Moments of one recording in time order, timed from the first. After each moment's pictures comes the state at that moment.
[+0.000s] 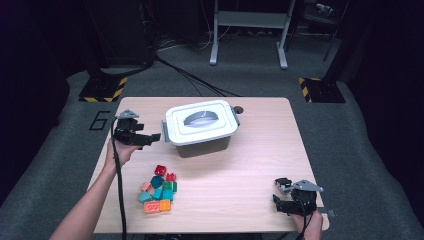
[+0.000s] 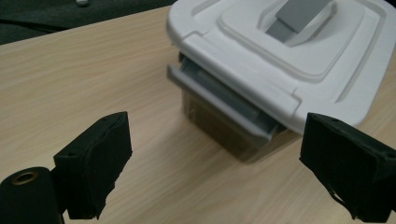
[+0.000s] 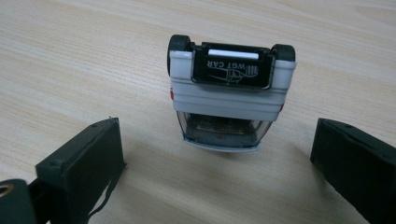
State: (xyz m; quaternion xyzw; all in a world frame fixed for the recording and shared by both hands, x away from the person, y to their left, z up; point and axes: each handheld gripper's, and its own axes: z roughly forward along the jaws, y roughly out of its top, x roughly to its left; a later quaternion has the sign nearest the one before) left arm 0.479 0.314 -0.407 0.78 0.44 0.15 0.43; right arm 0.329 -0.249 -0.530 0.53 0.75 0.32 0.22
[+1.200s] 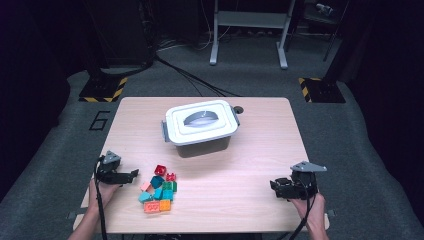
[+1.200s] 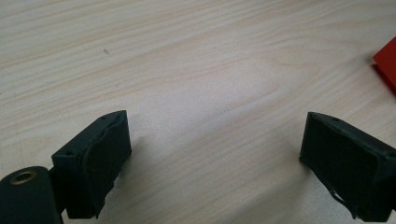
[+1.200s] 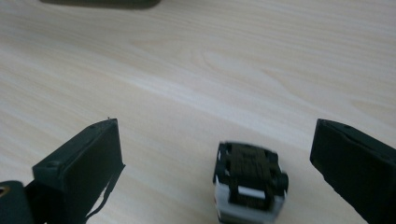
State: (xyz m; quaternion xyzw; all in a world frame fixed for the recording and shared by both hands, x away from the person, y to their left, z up) left arm 0.417 0.379 -0.530 0.78 0.49 0.21 0.34; right arm 0.351 -0.235 -0.459 0.50 0.77 0.35 0.19
